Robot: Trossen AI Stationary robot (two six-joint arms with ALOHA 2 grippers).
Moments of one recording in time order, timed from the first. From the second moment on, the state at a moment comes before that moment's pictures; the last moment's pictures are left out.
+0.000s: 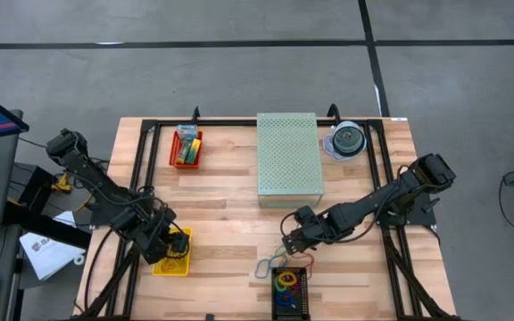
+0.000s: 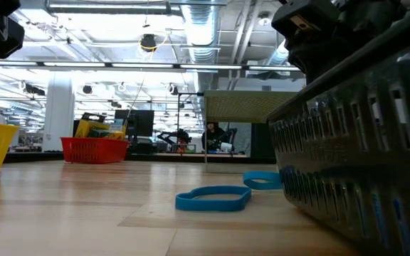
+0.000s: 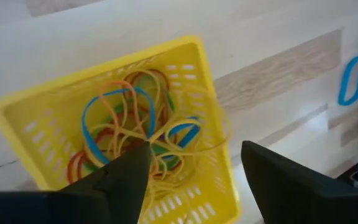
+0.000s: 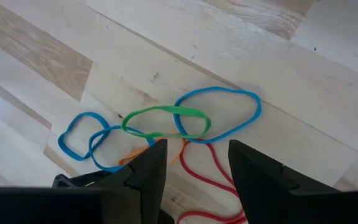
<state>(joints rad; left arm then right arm) -0.81 1.11 0.68 -0.79 -0.28 -2.02 0.42 1.66 1.05 -0.60 0.16 1.51</state>
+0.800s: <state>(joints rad) -0.70 1.24 0.68 -0.69 -0.19 -1.92 0.42 1.66 1.05 -0.59 0.16 1.52</state>
